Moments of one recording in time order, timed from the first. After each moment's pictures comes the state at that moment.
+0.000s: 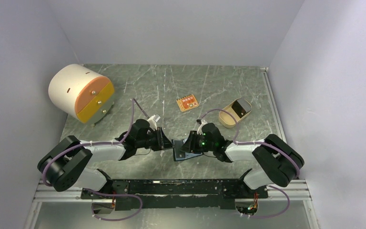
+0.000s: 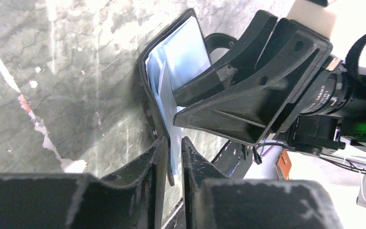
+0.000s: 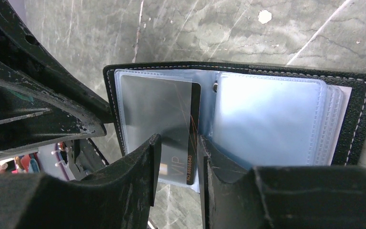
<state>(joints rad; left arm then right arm) -0.72 1.38 0.39 0.43 0.38 -0.92 0.73 1.44 0.36 0.46 -0.30 0.79</state>
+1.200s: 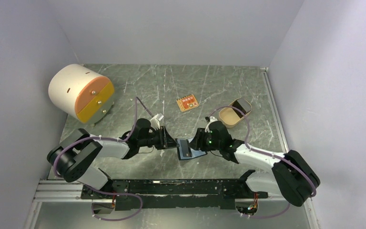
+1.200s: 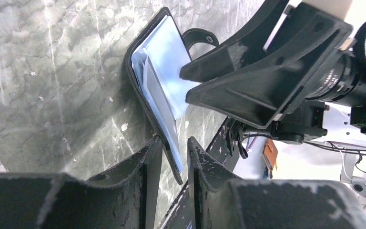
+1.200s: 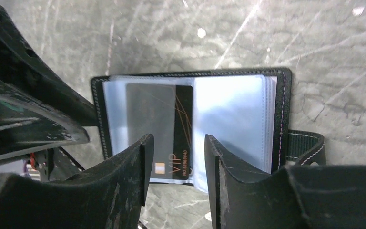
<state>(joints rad) -0.72 1.49 0.40 0.64 0.48 -0.93 0.66 1.17 0.38 0.14 -0.17 0.68</state>
